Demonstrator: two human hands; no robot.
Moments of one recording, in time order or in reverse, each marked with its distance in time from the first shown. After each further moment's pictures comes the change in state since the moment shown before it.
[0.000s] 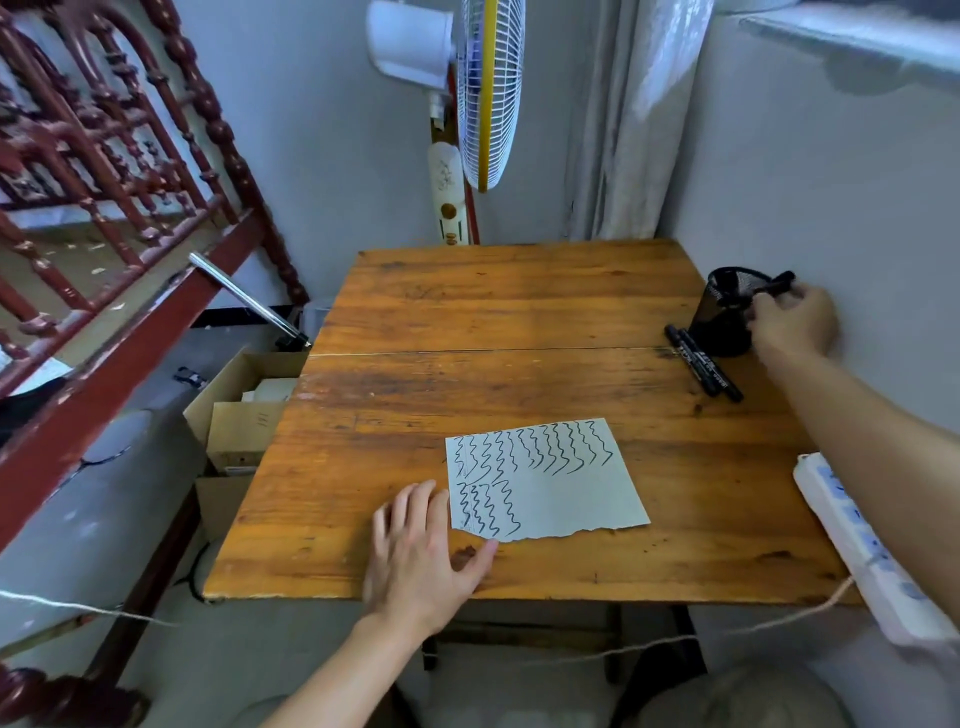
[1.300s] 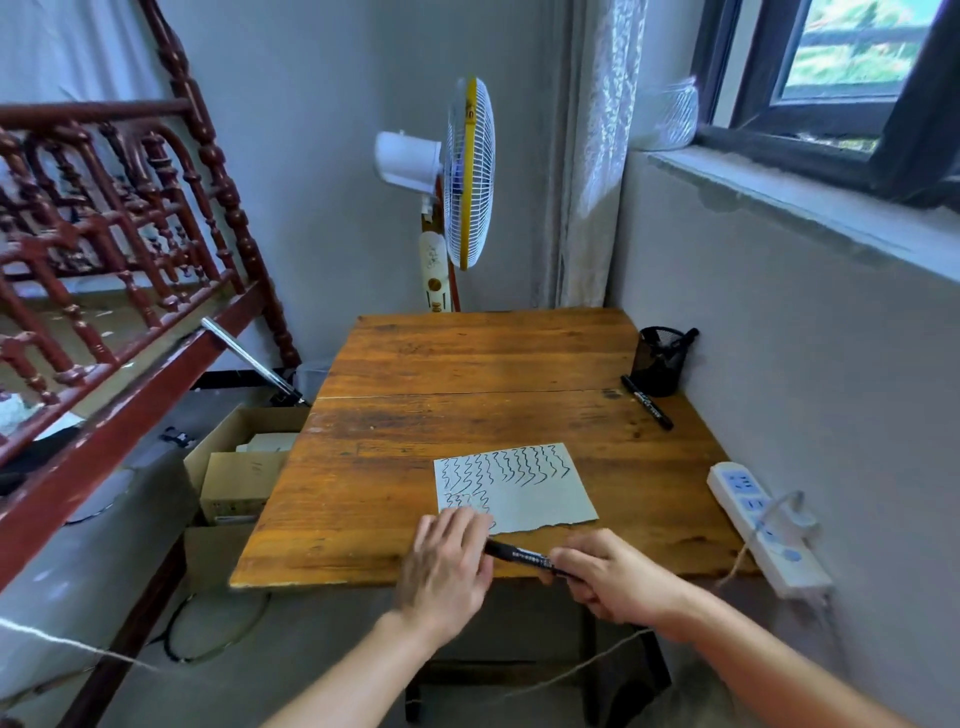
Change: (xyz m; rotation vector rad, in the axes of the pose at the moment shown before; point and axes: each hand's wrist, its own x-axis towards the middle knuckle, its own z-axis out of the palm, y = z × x) left_hand -0.043 0.039 -0.046 -0.130 0.154 0.362; right_hand -0.319 -0.006 -0.115 -0.134 -1.253 -0.005
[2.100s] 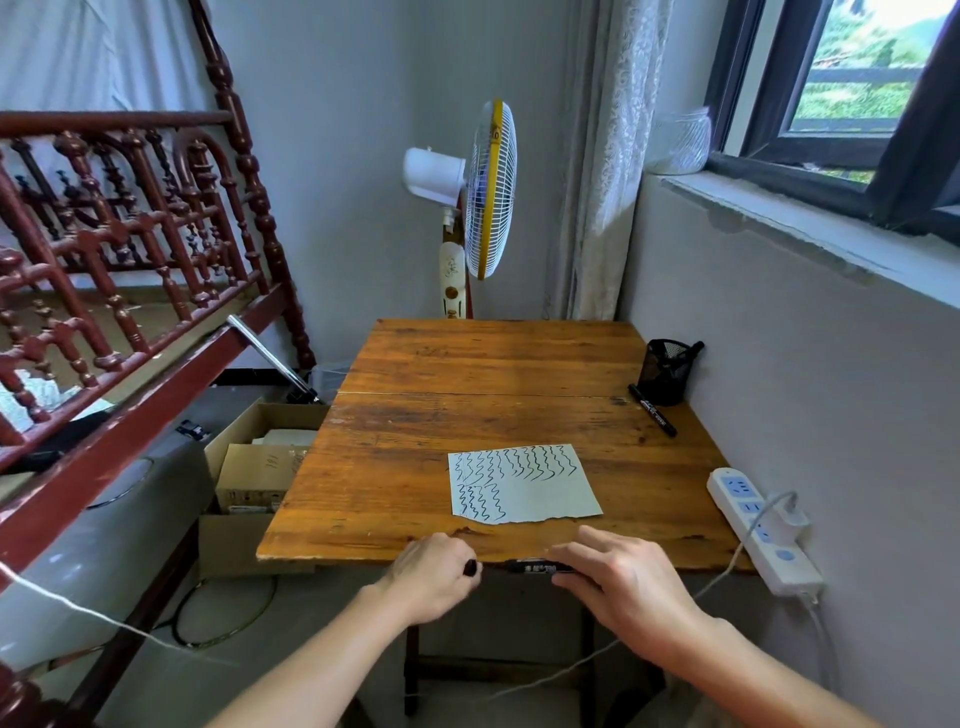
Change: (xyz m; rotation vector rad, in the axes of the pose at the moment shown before) left_hand -0.013 -0.013 -0.028 -0.201 -0.503 -0.152; right_hand -0.030 0.017 0.015 -0.986 0.419 -0.692
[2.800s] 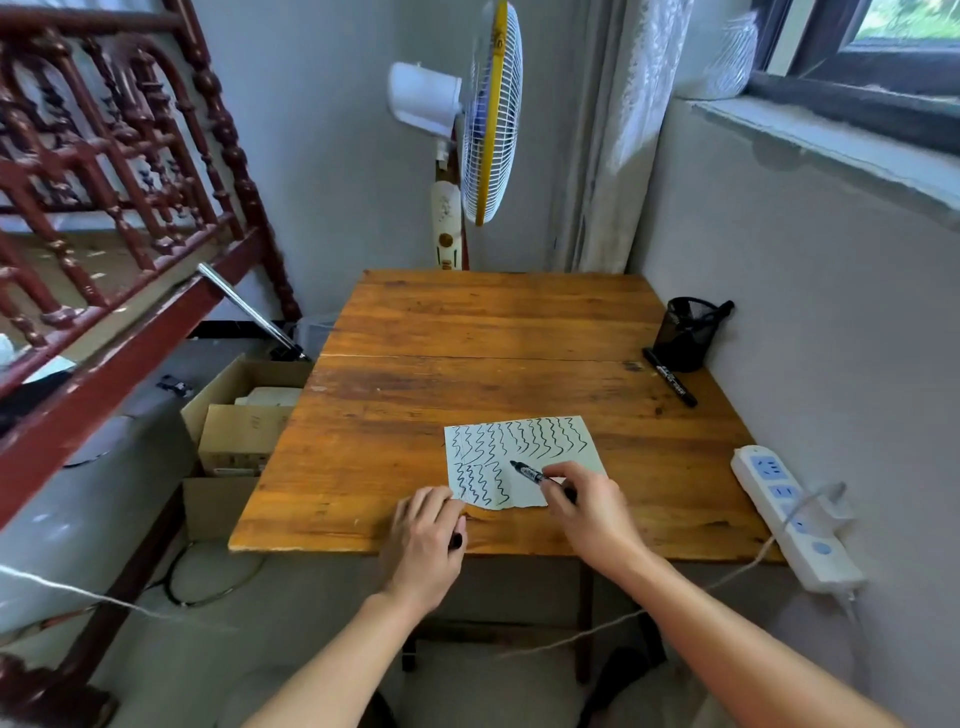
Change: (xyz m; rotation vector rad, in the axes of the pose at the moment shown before) left_hand 0.043 -0.051 0.061 0.059 0.592 0.024; right_hand 0.079 0.034 0.066 0.424 0.004 0.683
